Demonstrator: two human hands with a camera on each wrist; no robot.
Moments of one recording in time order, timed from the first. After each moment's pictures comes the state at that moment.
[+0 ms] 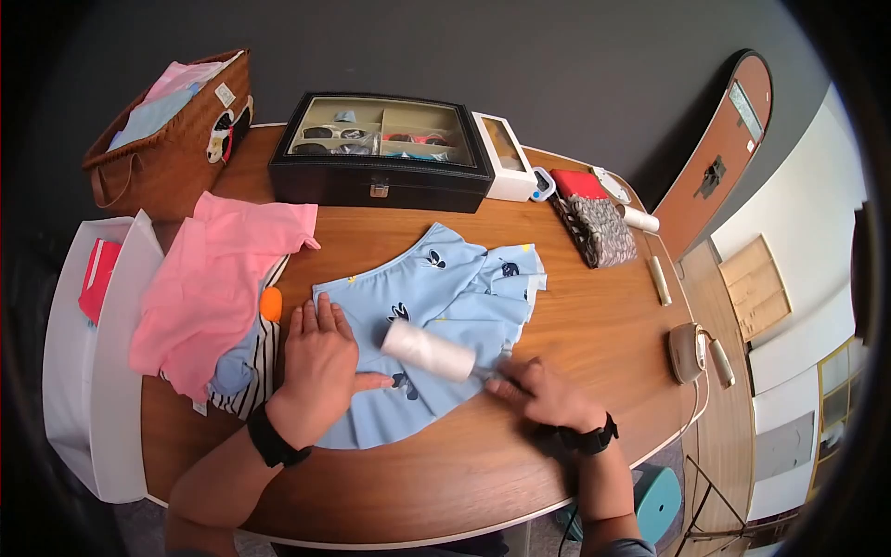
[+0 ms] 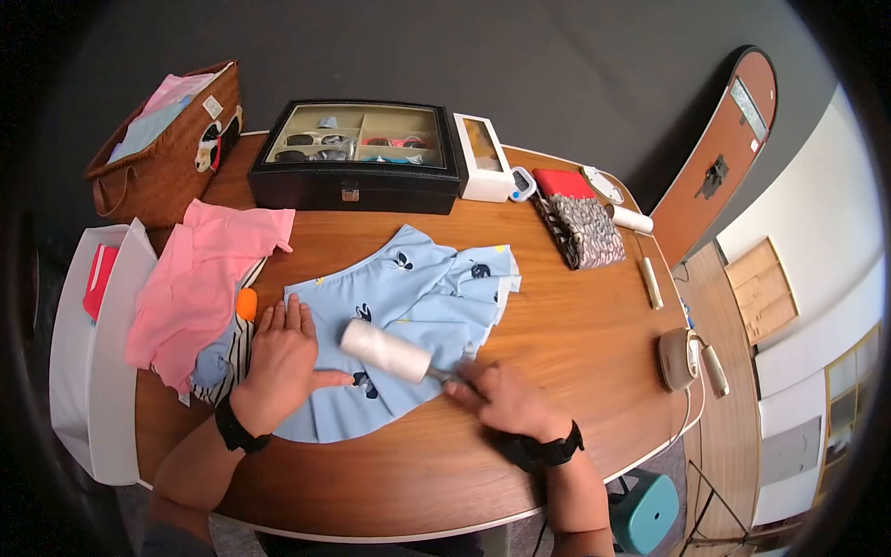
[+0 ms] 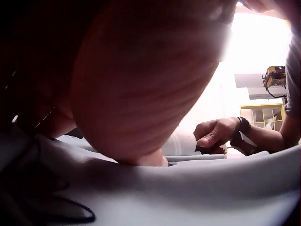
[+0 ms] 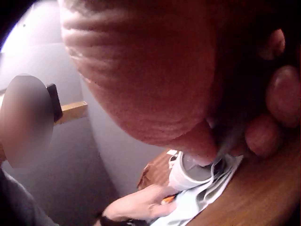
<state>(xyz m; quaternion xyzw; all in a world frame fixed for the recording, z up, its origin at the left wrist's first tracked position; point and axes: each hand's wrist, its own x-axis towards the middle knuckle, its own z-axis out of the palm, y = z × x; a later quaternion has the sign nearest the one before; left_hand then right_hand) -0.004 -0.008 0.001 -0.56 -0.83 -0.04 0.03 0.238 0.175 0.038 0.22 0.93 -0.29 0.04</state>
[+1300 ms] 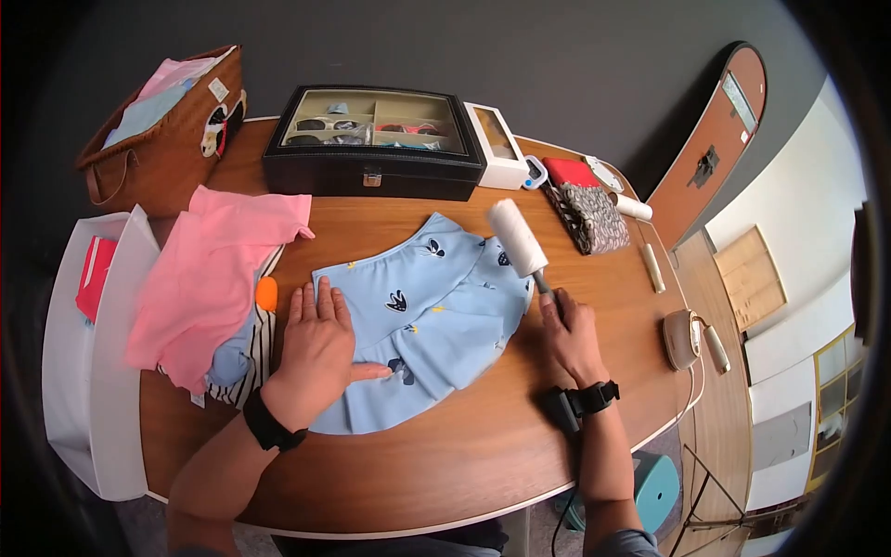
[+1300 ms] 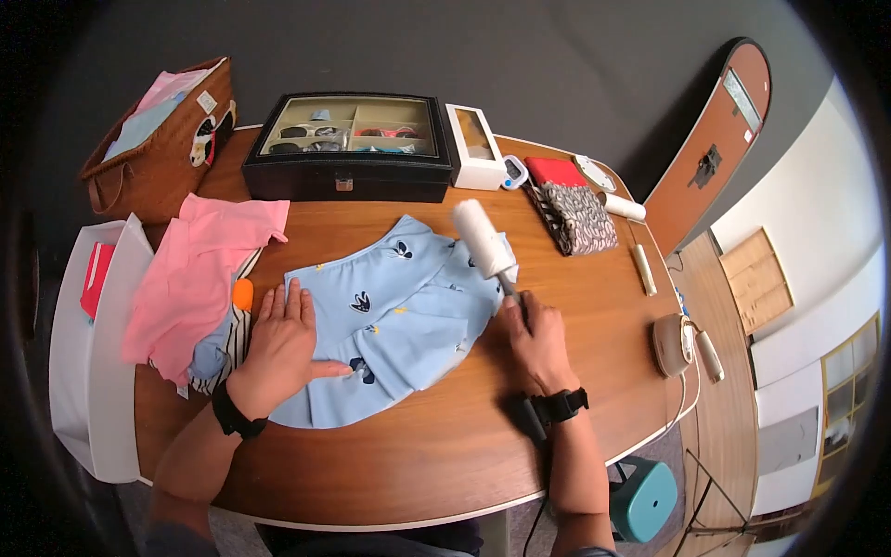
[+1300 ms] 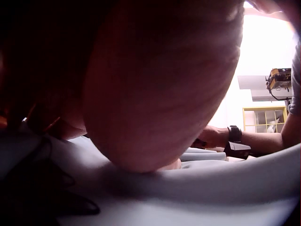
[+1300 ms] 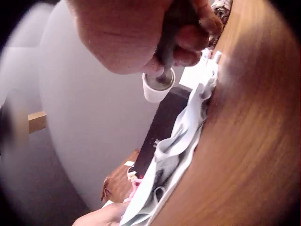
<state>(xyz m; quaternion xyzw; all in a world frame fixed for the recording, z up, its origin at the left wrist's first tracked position) -0.009 -0.007 -0.009 -0.57 -0.82 -0.02 0.01 0.245 0.223 0.023 0.43 0.85 -0.23 -0.20</state>
